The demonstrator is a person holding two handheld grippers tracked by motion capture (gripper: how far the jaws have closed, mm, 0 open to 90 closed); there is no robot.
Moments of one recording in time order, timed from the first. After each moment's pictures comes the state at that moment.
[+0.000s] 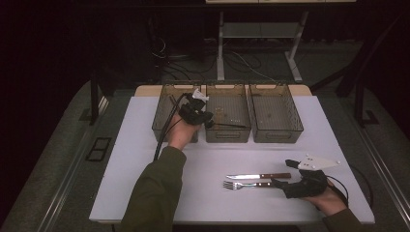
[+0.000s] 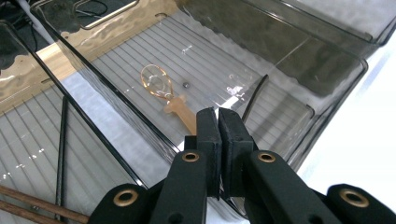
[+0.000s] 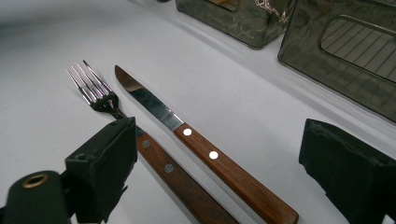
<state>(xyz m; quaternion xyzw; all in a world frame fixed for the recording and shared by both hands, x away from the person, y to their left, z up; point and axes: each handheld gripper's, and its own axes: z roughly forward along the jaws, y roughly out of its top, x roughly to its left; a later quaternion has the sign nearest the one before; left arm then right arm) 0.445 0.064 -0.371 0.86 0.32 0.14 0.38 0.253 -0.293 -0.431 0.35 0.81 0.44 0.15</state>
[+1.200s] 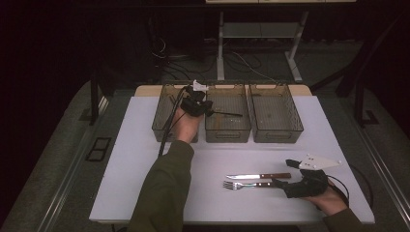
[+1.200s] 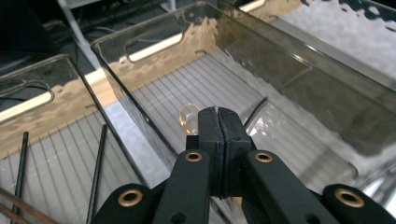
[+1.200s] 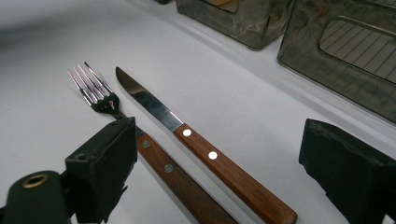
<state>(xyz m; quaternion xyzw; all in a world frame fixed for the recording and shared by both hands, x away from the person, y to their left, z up) 0.463 0.052 -0.367 0.81 0.37 0.19 0.41 0.253 -0.294 -0.431 0.35 0.81 0.44 0.15</state>
